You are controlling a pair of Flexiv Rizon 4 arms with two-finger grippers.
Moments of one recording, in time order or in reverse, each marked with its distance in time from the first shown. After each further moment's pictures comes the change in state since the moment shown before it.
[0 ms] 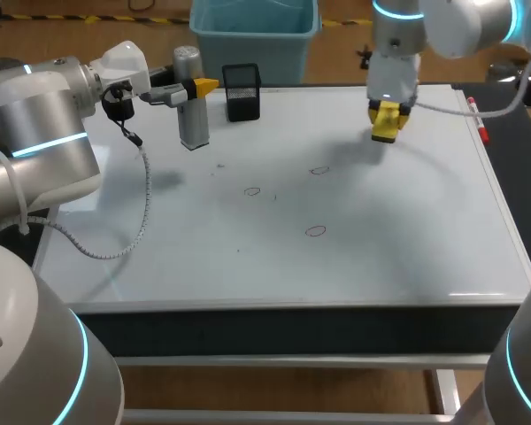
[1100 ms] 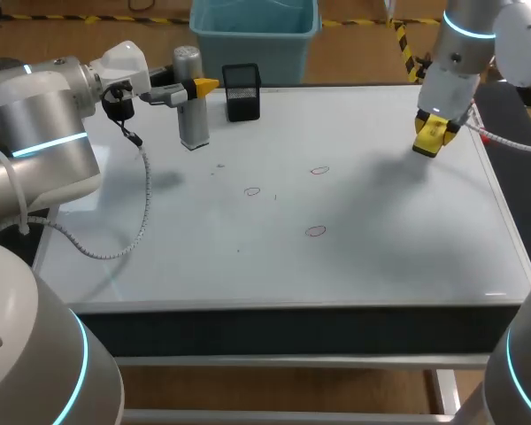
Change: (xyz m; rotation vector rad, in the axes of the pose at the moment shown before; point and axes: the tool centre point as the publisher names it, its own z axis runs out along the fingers) left arm 0.000 0.000 0.000 0.000 0.000 0.000; right arm 0.085 0.015 -0.005 0.011 -0.094 0.179
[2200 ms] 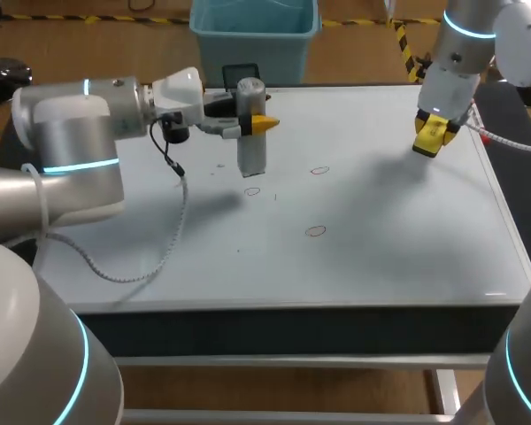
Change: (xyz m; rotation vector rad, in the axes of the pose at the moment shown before) left arm 0.134 0.029 0.059 0.034 0.346 0.103; right arm 0.000 0.000 0.000 -0.001 0.000 0.000
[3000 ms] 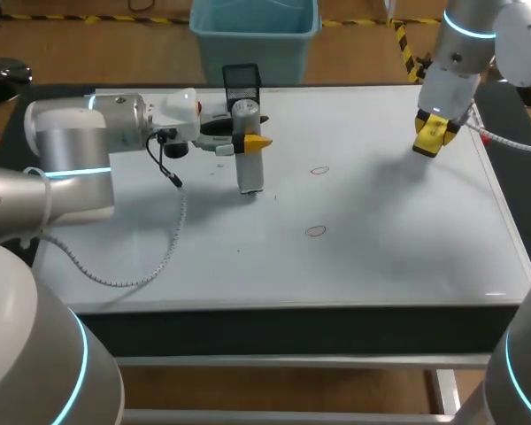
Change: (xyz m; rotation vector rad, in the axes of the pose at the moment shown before) left arm -0.008 0.044 -0.005 0.044 0.121 -0.053; right arm 0.000 0.000 0.000 0.000 0.000 0.000
